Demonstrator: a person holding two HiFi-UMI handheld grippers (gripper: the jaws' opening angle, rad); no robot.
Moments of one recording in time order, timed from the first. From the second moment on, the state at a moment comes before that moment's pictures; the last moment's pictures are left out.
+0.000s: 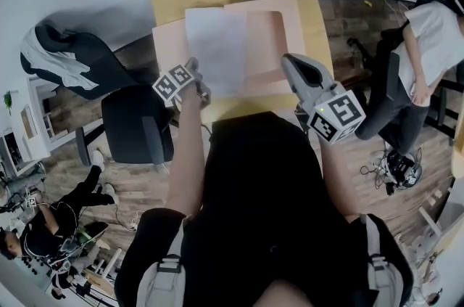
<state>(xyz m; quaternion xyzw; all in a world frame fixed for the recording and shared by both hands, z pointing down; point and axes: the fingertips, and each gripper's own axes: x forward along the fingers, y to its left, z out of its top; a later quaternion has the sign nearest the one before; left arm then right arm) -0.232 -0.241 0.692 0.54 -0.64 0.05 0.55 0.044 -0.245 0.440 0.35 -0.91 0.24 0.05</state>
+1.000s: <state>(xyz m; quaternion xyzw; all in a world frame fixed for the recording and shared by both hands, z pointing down) -0.117 -0.237 0.697 0.59 -0.50 0.01 0.64 0.072 -0.236 0.444 0.38 -0.89 0.24 0.04</state>
